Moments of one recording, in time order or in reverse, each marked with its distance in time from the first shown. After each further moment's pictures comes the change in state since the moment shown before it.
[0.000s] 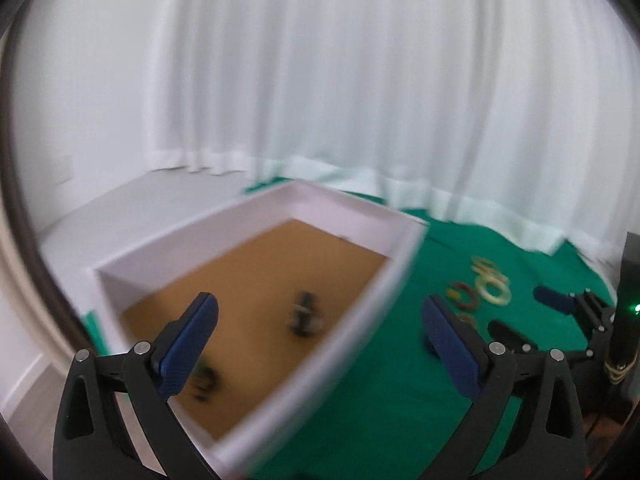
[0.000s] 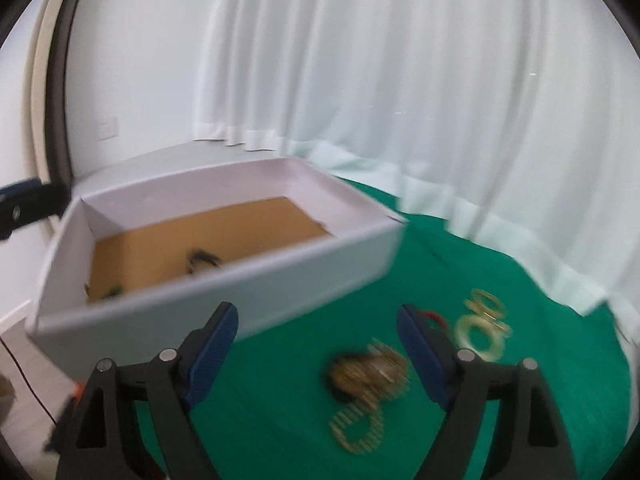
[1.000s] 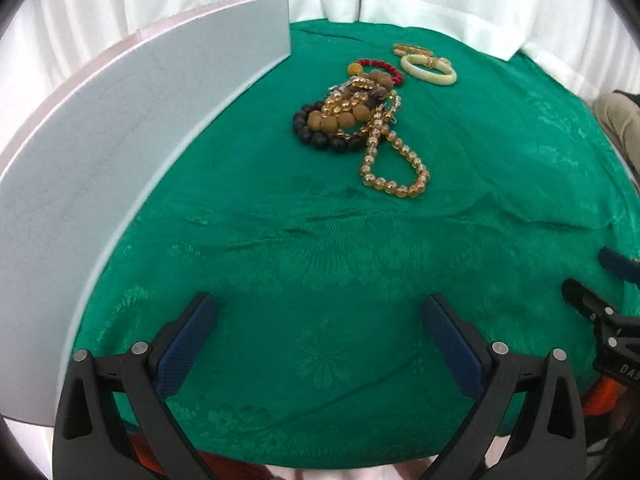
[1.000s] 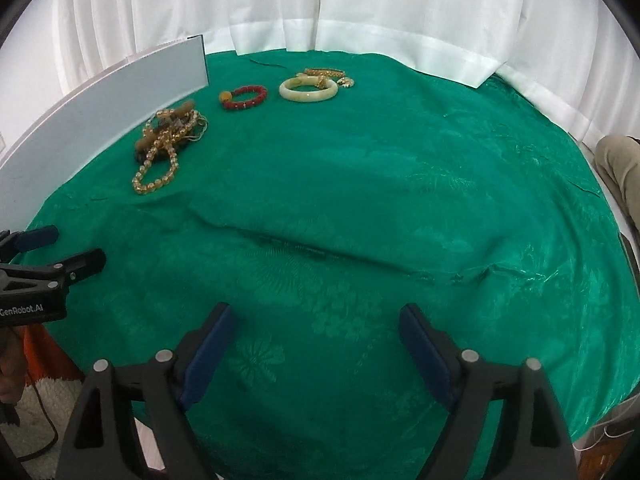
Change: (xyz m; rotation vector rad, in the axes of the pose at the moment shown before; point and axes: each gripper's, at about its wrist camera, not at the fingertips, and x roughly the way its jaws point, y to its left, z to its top) left arm 0.115 -0.130 -0.140 0.240 0.494 -0.121; right arm -0.020 -0.105 -0.192 0.351 0.389 -0.212
